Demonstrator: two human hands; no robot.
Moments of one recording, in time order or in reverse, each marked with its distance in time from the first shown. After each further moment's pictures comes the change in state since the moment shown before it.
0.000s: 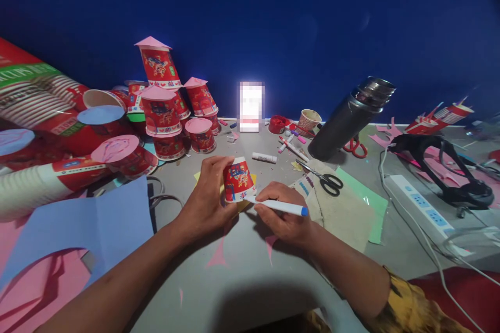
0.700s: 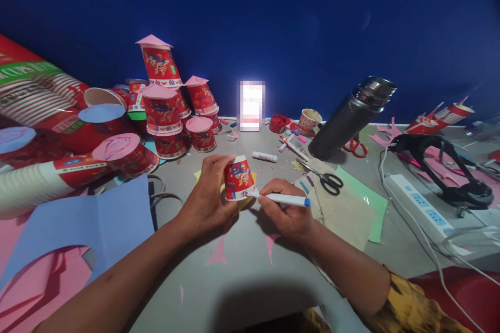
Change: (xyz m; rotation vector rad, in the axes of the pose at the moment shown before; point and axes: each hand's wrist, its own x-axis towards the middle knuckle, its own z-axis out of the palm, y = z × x) left_hand 0.000 -0.005 0.000 0.032 -0.014 0.050; right_hand -0.001 0.004 -0.001 0.010 0.031 0.066
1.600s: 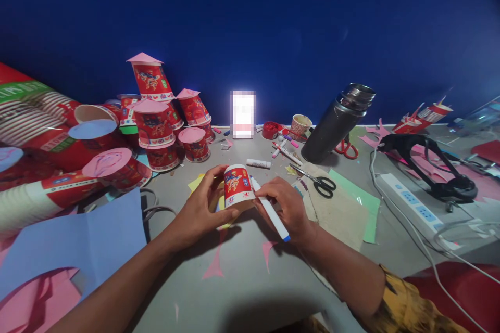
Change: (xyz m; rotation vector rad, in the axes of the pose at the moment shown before) left_hand 0.005 0.010 -0.008 -0.680 -0.148 -0.412; right_hand -0.001 0.013 0.001 -0.118 0.053 -0.100
